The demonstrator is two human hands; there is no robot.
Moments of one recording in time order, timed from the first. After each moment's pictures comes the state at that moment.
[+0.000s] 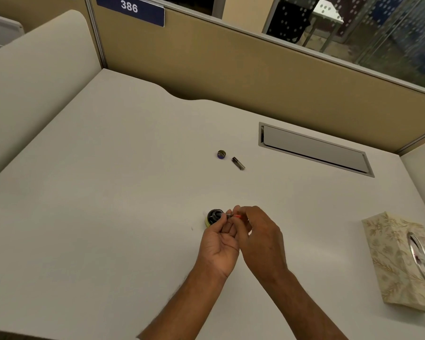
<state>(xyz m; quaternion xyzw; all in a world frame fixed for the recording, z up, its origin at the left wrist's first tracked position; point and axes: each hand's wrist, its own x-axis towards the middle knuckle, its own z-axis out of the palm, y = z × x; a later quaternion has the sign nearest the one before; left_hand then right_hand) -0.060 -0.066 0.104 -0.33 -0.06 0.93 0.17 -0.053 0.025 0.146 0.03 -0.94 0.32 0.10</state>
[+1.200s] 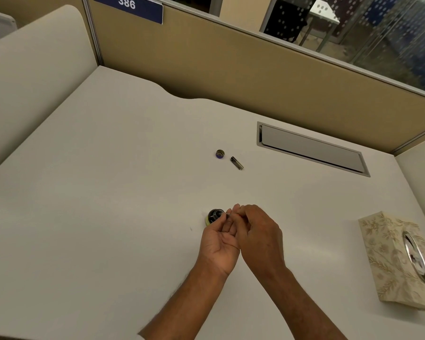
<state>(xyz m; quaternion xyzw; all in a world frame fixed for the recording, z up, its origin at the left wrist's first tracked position) -0.064 -0.066 0.103 -0.34 -0.08 0.92 0.17 -0.059 0.021 0.143 0.02 -0.95 0.29 0.12</state>
